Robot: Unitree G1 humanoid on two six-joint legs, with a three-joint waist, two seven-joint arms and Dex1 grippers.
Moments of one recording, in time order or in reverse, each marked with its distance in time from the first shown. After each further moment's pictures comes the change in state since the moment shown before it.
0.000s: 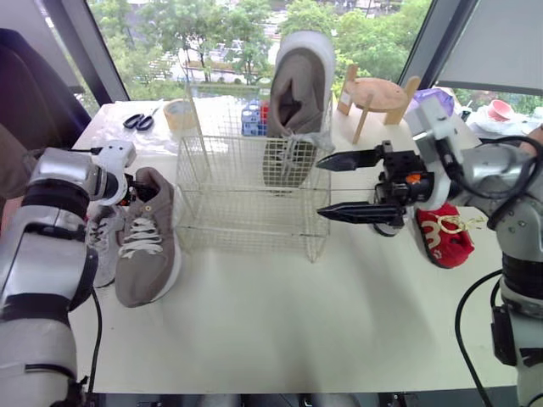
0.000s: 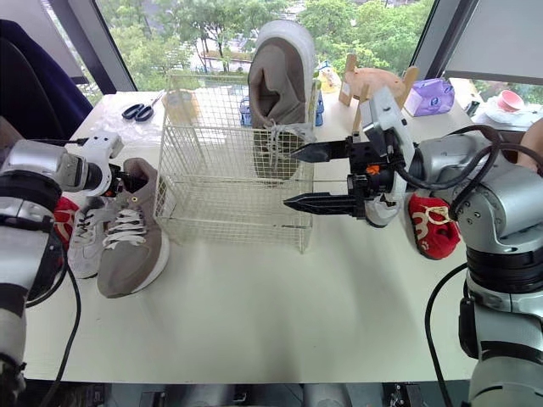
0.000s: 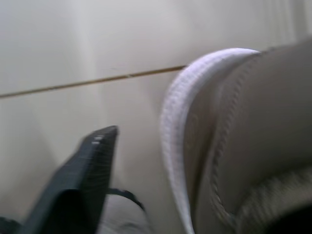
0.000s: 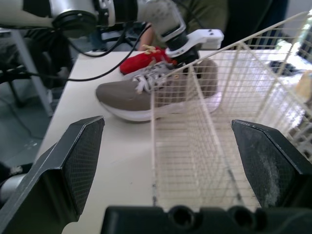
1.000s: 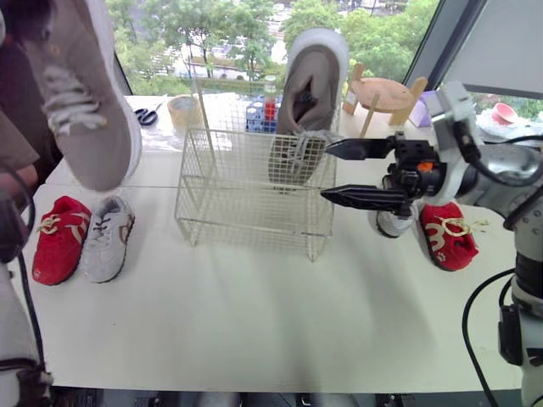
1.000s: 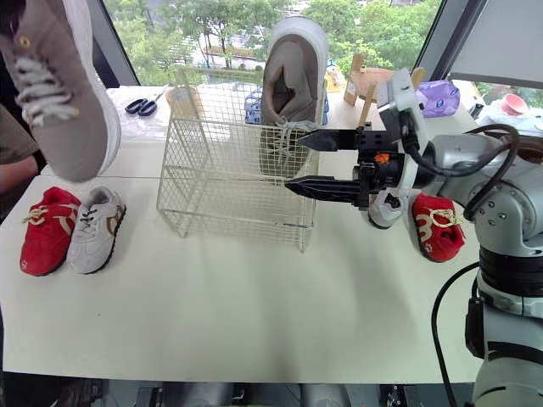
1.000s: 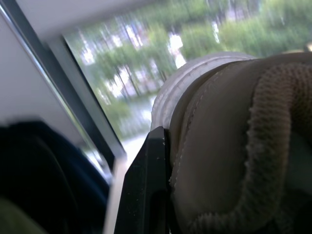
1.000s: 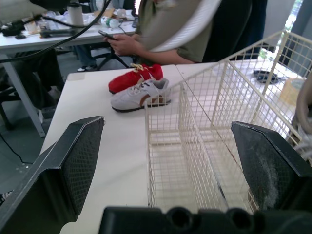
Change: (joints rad) left arm -0.398 0.135 0.388 -0.250 0.163 -0.367 0.119; right arm -0.012 -0.039 -0.056 0.005 0.157 0.065 -0.127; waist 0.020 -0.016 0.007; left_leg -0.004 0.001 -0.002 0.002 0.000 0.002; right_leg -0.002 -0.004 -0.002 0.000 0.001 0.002
